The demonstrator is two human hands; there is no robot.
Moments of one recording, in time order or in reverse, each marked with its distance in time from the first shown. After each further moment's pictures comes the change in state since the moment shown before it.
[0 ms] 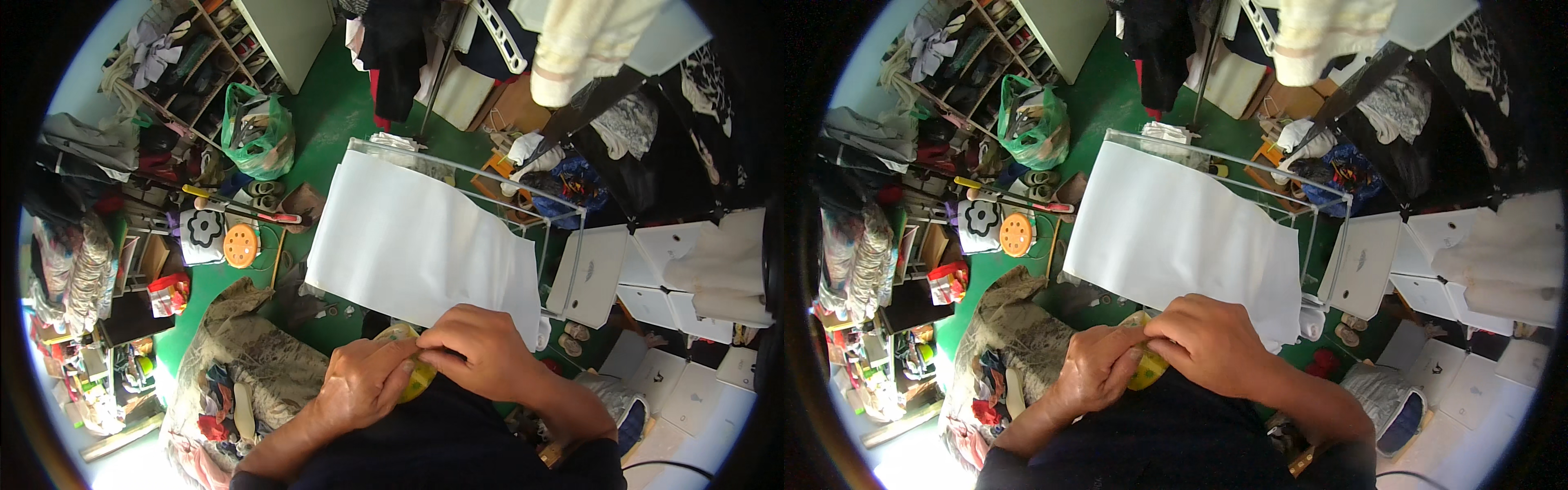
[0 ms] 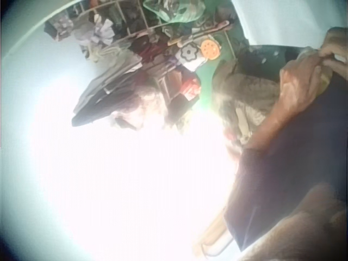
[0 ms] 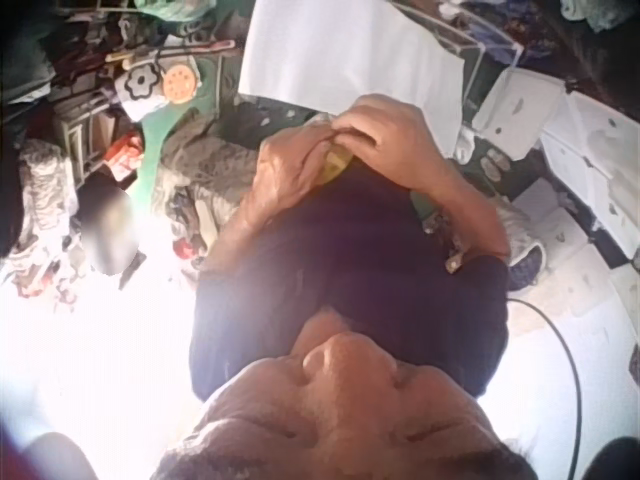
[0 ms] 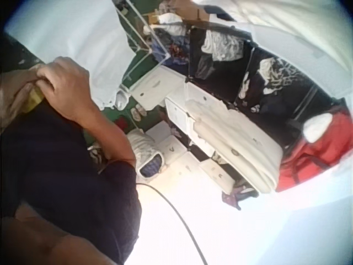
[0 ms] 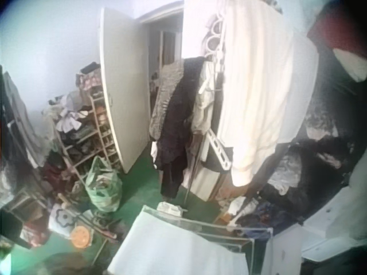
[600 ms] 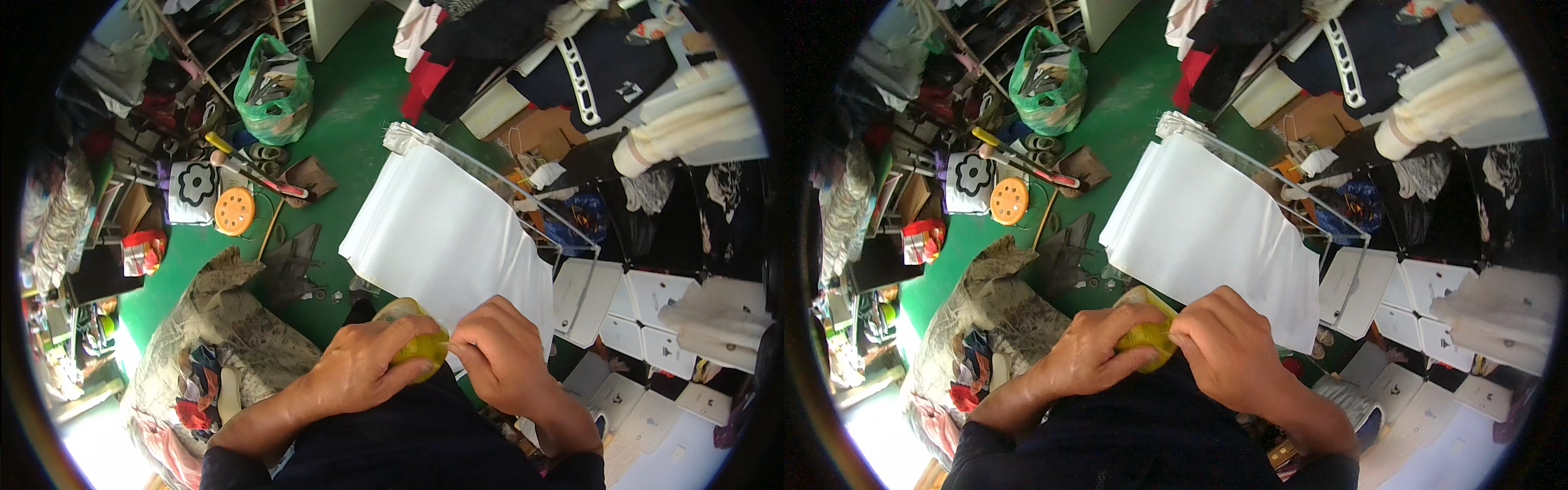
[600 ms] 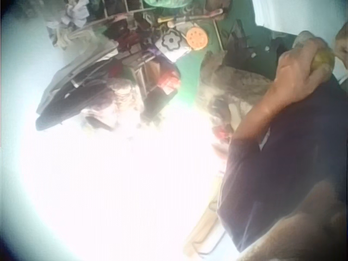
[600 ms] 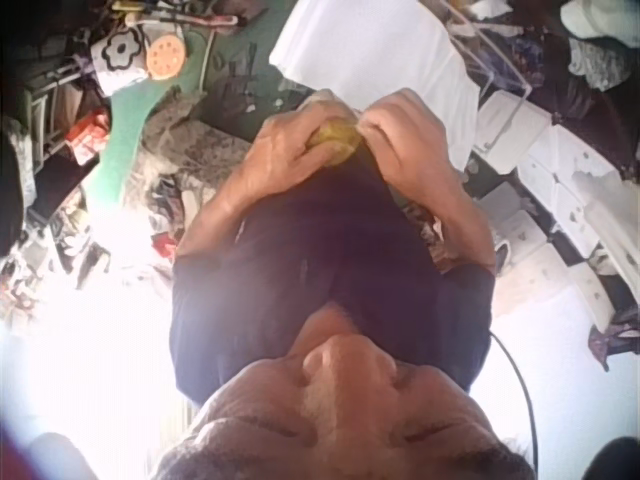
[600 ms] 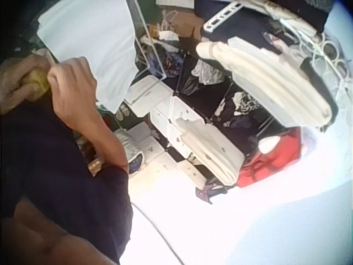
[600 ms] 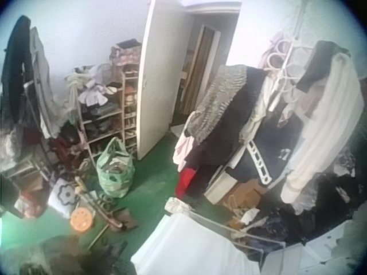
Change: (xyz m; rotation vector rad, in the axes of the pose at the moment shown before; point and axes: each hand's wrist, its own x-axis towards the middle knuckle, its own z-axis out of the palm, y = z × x) left_hand -0.027 -0.081 -0.125 -0.292 -0.152 -0.110; right_hand 0.101 -0.075 0.076 -0.181 0.039 -0.030
